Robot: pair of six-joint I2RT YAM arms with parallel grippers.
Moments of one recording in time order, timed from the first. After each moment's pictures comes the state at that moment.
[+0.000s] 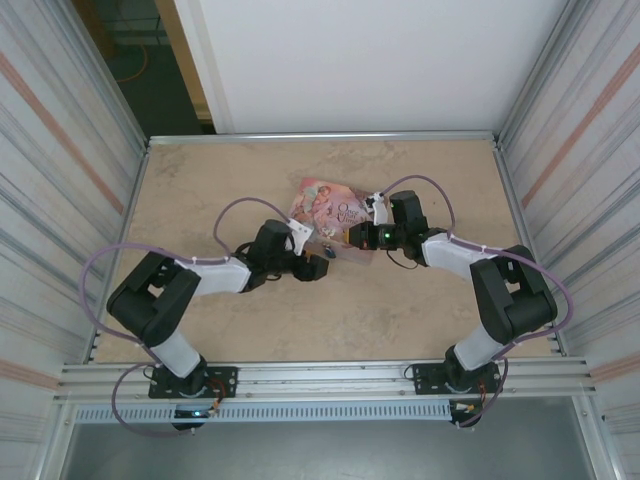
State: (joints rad) left arm -0.64 1.65 0.69 0.29 0.38 -0.24; right arm 0.40 1.59 0.80 0.11 -0.61 0.49
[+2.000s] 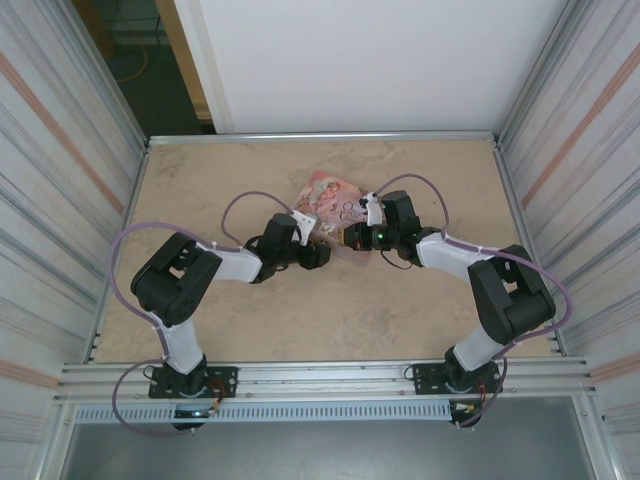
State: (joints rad) left arm -0.63 1.82 0.79 0.39 0.27 -0.23; right arm 0.46 1.60 0.82 0.08 -0.54 0.49
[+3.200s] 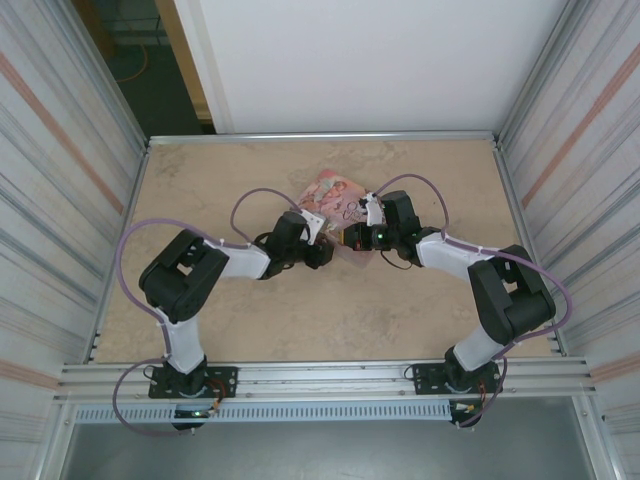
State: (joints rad) left arm -0.66 1.86 0.87 0.31 0.22 -0.21; right arm 0.46 1.59 0.82 0.08 -0.53 0.49
